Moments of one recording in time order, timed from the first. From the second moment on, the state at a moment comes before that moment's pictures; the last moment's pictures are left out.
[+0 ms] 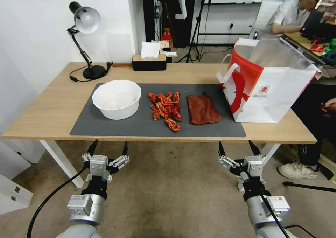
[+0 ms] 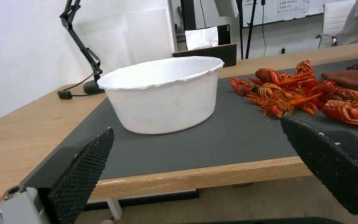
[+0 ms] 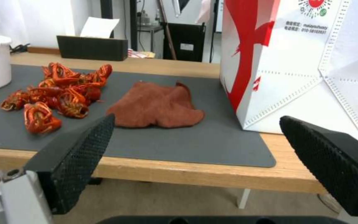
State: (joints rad) left arm 1.80 -1.50 -0.55 -2.30 0.00 0.00 0.00; right arm -1.80 1.50 0.55 2.30 0.00 0.00 0.00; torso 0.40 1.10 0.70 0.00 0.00
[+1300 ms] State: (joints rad) left arm 1.92 -1.57 -0.59 -2.33 -0.13 0.23 -0.07; right arm -1.76 1.43 0.51 2.30 0.19 -0.24 -0.14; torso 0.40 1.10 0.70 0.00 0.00
